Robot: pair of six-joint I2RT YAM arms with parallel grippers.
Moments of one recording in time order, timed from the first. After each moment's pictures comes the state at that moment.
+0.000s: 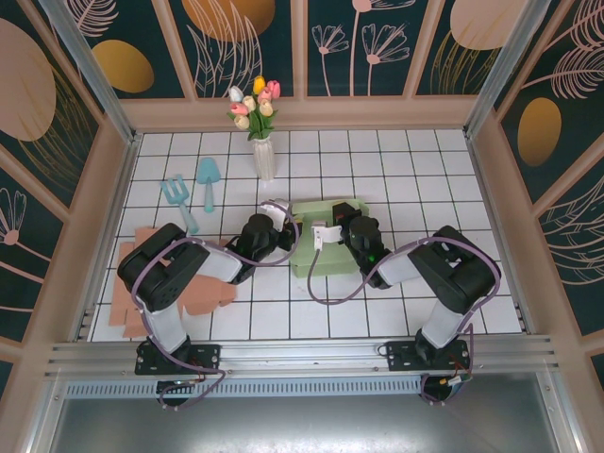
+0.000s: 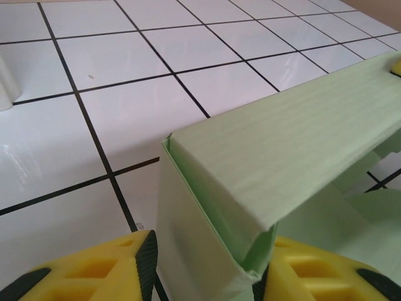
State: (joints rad) left arm -0.69 1.82 0.62 0.81 -0.08 -0.24; right arm 0.67 1.71 0.49 1.01 0.29 -1.52
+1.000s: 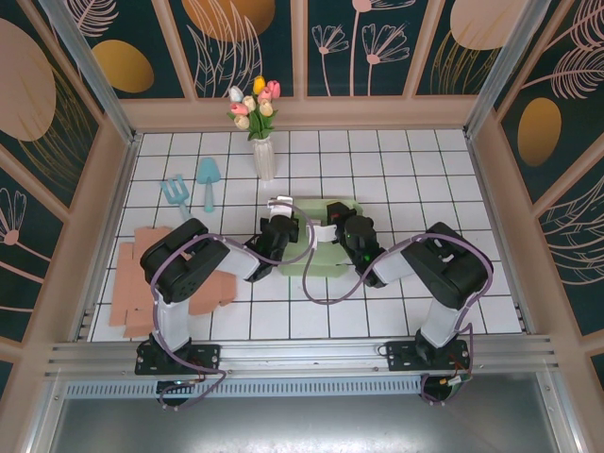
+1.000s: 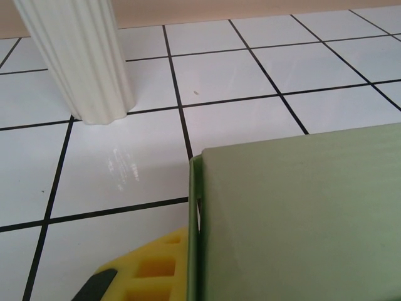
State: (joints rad) left arm -0.78 1.94 0.76 0.74 -0.55 -0.27; right arm 0.69 1.75 0.52 1.04 0.28 -1.47
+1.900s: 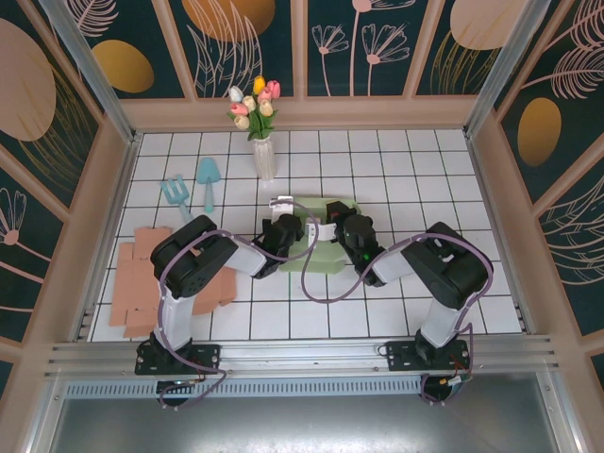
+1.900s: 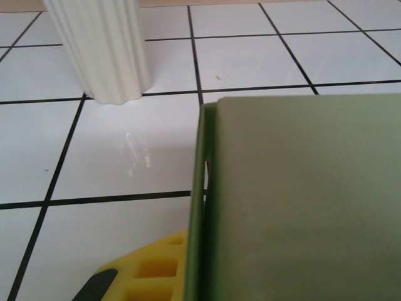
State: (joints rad) left arm -0.79 2.01 0.83 0.68 -0.64 -0.36; right arm 0.69 1.75 0.53 1.02 0.28 -1.43
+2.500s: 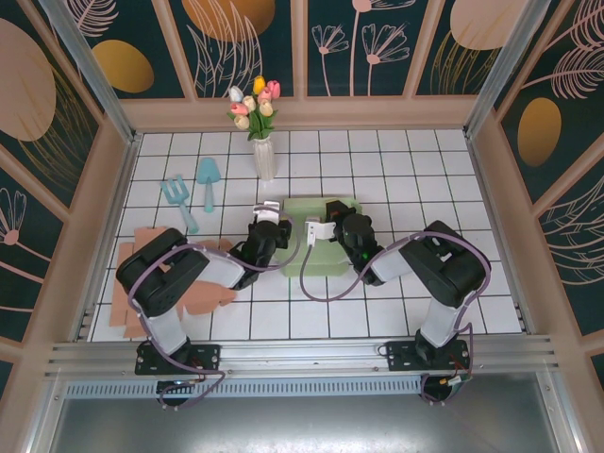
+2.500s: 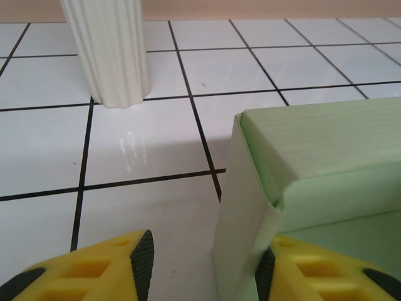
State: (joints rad) left arm -0.76 1.76 0.58 0.78 -0.47 -0.31; right arm 0.69 1.77 0.55 1.03 0.28 -1.39
